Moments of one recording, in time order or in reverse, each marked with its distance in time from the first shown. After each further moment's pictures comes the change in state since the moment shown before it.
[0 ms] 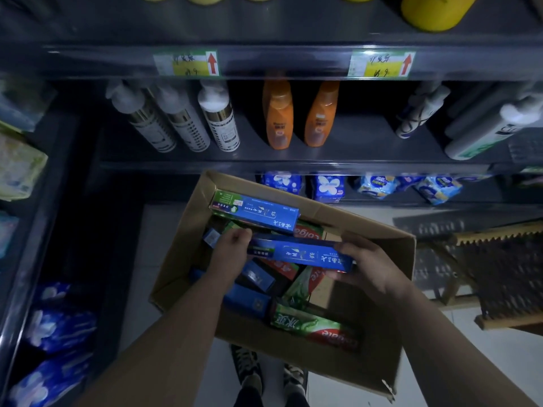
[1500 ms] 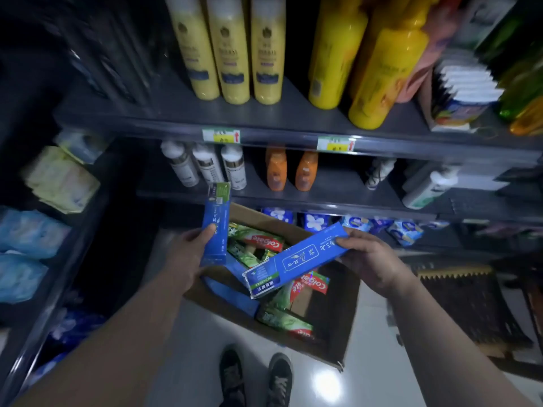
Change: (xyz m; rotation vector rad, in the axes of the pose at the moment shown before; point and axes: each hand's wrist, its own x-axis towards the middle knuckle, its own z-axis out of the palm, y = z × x) left_hand -0.133 0.071 -0.073 -0.259 0.160 0.129; right_hand -0.143 -0.092 -0.006 -0.006 -0.228 -0.269
